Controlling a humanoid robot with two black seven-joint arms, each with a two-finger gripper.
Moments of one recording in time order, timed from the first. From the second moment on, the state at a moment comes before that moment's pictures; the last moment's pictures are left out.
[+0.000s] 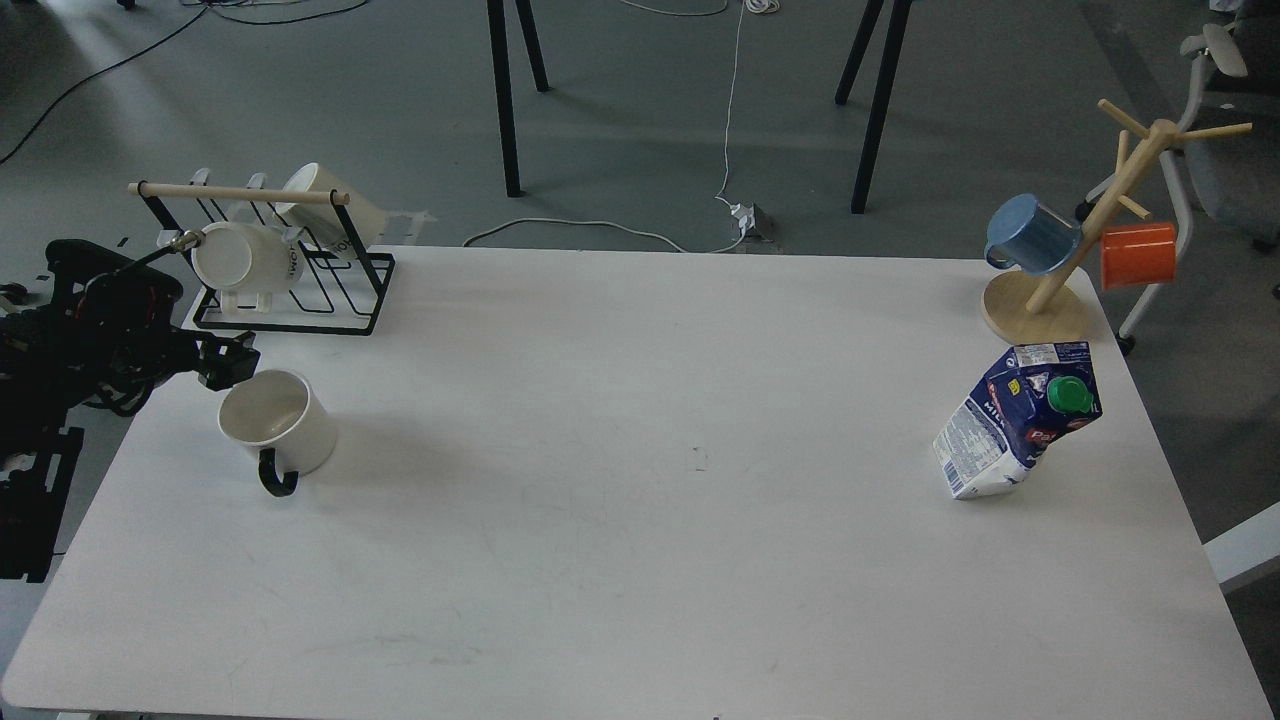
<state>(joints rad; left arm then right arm) -0.39 0.36 1.44 0.98 0.16 -0.49 -0.49 0.52 -0.83 0.77 0.64 0.03 0.49 0.31</state>
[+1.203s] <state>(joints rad) -0.36 0.30 1.44 0.87 0.17 -0.49 -0.49 0.46 -0.83 0.78 0.62 0.04 0.49 0.32</state>
